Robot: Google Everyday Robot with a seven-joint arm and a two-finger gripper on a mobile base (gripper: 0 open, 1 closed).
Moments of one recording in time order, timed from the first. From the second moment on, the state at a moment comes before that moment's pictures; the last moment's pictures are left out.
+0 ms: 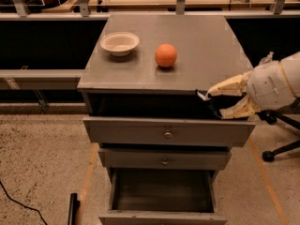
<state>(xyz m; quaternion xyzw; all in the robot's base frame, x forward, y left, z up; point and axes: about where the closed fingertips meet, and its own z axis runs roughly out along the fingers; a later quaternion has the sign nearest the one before) 0.493 -0.183 0.877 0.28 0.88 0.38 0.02</state>
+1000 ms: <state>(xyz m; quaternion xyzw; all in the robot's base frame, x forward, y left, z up) 0.473 -0.189 0.734 0.39 0.83 0.38 -0.09</state>
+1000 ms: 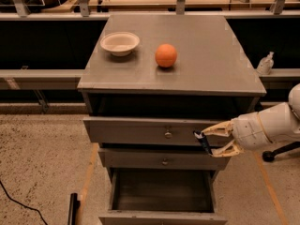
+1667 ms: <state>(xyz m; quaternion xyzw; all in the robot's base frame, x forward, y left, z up) 0.486 -0.185 0.604 0.49 0.75 0.41 -0.15</state>
